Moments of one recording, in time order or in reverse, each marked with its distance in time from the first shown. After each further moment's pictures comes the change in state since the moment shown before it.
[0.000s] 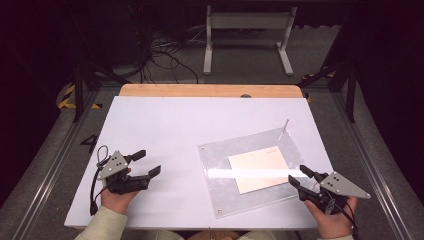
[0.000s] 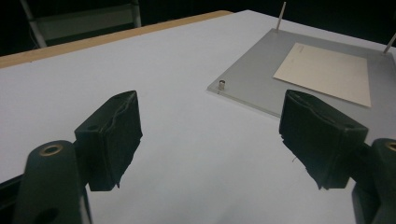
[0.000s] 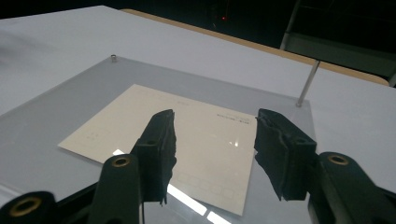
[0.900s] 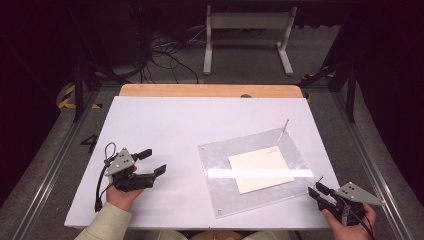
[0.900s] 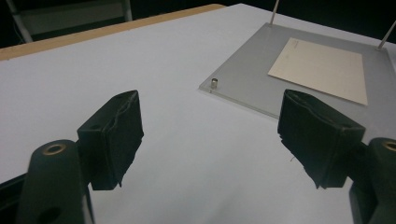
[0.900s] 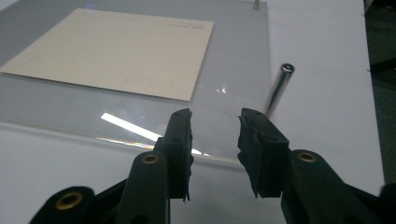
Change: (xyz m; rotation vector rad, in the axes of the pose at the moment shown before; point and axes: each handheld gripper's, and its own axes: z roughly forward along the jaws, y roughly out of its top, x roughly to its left) left arm -0.001 0.002 0.013 0.022 -0.029 -0.005; right arm -0.023 -0.037 -0.030 0.235 -0.101 0.133
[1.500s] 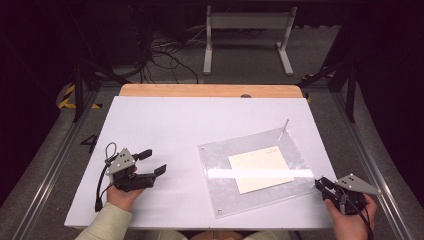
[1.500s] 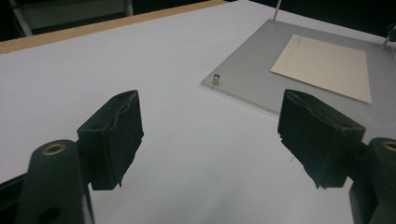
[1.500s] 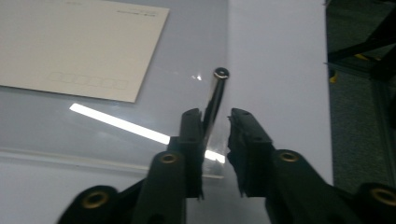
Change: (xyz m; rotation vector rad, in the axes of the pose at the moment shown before) left arm 0.001 -0.001 0.002 0.016 0.011 -0.007; right arm -0.017 0.009 0.015 0.064 -0.103 -0.008
